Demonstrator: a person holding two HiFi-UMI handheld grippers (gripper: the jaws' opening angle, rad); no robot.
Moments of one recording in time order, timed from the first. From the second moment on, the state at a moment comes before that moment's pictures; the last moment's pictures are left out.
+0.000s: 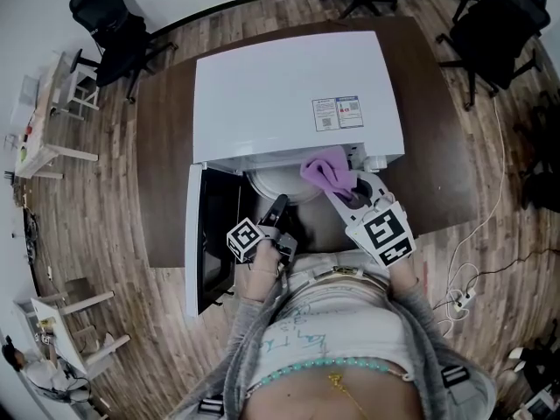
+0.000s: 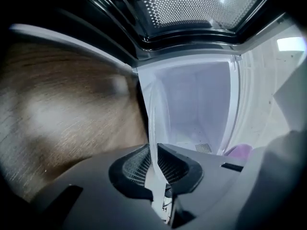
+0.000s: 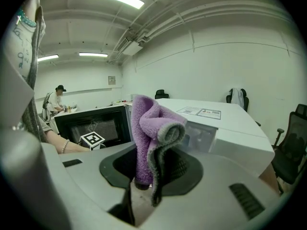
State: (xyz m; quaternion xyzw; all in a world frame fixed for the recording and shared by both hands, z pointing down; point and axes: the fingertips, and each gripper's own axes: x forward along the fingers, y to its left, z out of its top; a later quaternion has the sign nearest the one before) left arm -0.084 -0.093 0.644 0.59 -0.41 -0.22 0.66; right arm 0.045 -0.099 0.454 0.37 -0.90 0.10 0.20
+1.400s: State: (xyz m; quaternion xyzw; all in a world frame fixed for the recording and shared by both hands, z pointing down) left arm -0.080 -0.095 0.644 0.64 -0.40 -0.09 0.65; right arm -0.004 -0.168 0.551 0.41 -0.81 0.06 0.41
